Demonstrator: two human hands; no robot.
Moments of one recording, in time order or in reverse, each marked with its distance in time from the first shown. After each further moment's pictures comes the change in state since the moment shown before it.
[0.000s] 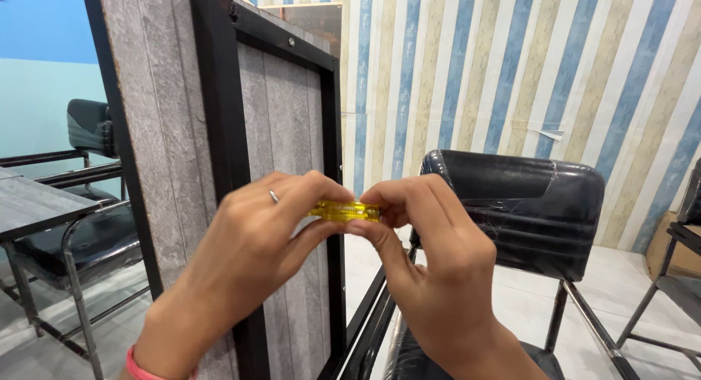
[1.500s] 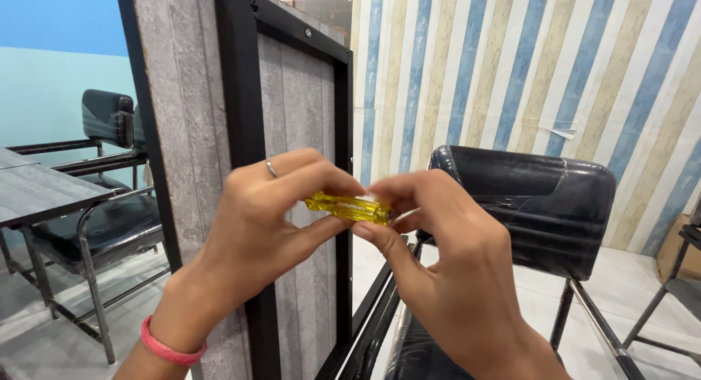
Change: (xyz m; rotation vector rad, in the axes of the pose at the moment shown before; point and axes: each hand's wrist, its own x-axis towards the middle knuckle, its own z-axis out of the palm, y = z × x) left_hand 0.002 0.004 -0.012 -0.168 0.026 -0.053; right_hand 0.005 -0.018 -0.015 0.040 -0.157 0.053
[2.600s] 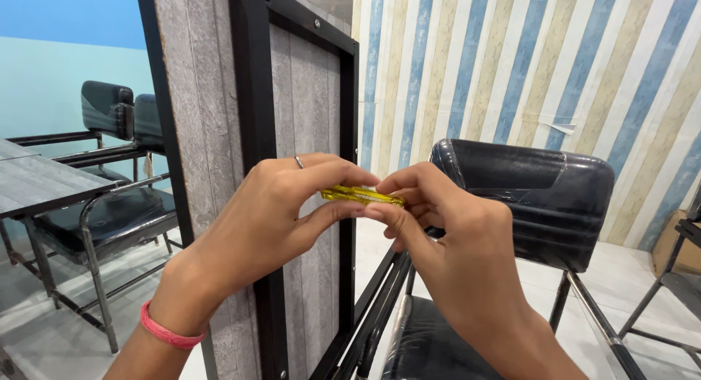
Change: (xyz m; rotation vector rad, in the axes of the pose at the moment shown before) left_hand -0.004 -0.003 -0.007 -0.076 -0.194 -0.075; right_hand -0.001 -0.001 0.002 0.092 -0.123 0.348
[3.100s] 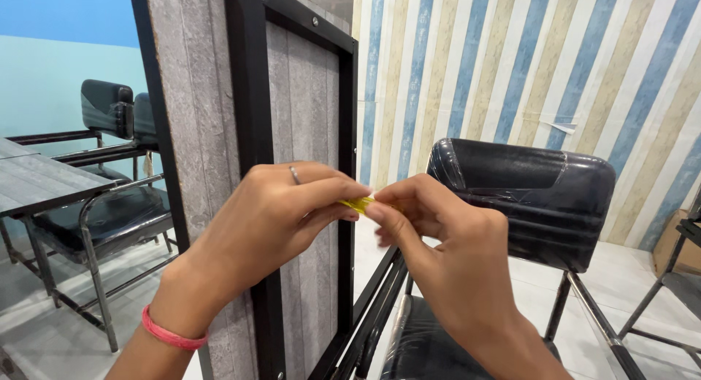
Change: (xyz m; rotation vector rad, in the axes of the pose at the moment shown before) left_hand -0.004 -0.004 0.004 0.090 0.060 0.086; right_hand -0.003 0.013 0.008 0.096 0.027 -0.018
